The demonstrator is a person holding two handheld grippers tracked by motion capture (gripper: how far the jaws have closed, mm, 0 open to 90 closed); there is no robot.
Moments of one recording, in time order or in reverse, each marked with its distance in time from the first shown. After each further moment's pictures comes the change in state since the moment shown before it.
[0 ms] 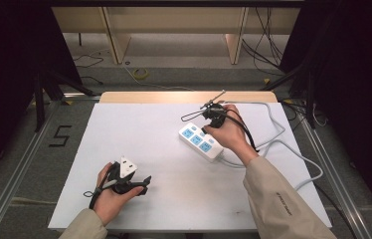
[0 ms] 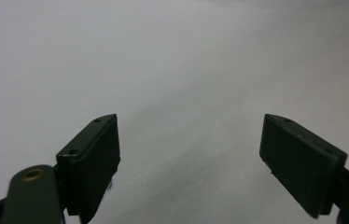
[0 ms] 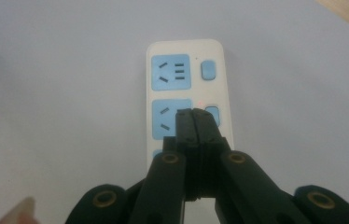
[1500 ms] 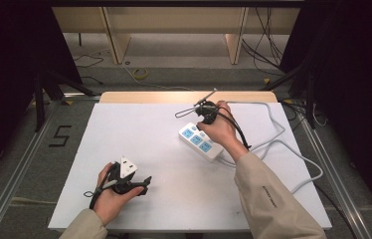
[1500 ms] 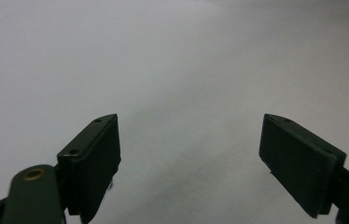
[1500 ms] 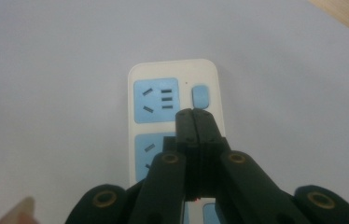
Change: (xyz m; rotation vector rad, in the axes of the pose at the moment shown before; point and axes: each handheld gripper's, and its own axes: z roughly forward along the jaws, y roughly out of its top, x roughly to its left) left arm -0.001 0.000 0.001 -0.001 -0.006 -0.001; right arm -0.005 0.018 0.033 0.009 -0.020 0.022
